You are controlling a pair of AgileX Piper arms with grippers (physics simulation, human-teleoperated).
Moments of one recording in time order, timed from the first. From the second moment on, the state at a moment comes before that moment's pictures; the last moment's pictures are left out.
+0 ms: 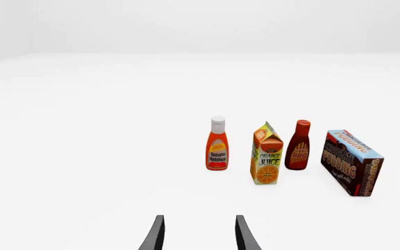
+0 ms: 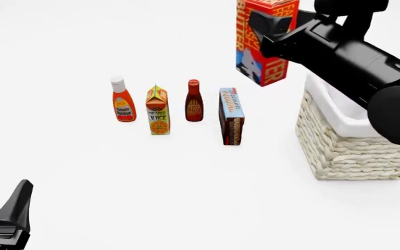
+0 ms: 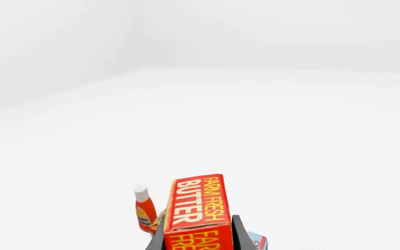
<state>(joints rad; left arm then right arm) 0.00 0.00 0.00 0.00 0.00 0.49 1.21 -1.00 -0.22 0.08</state>
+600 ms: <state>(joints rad) 0.00 0.00 0.00 0.00 0.00 0.38 1.18 -1.00 -0.24 0.10</state>
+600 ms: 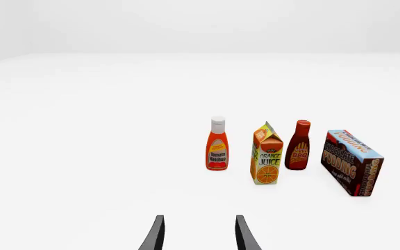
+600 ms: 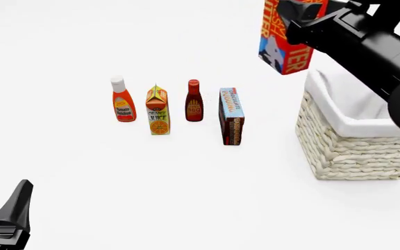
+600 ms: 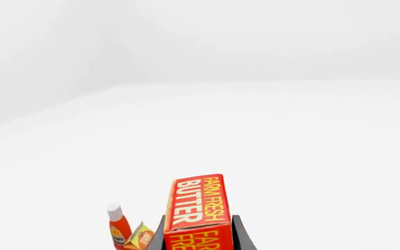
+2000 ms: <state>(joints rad) 0.00 0.00 0.00 0.00 0.00 0.10 1.12 -0.84 -0.35 0.19</state>
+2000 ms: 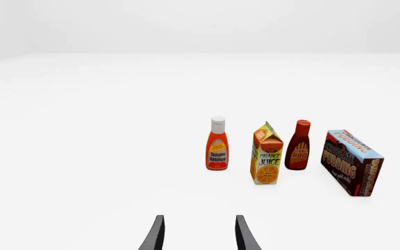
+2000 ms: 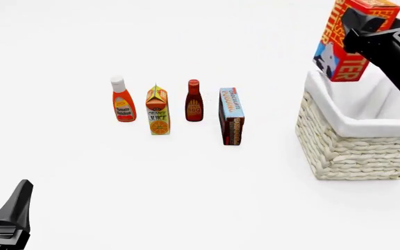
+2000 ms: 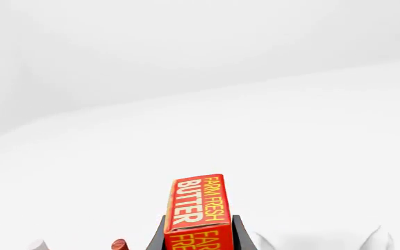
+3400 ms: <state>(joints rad) 0.00 0.00 0.00 0.00 0.00 -0.10 1.20 -0.81 -0.40 0.16</state>
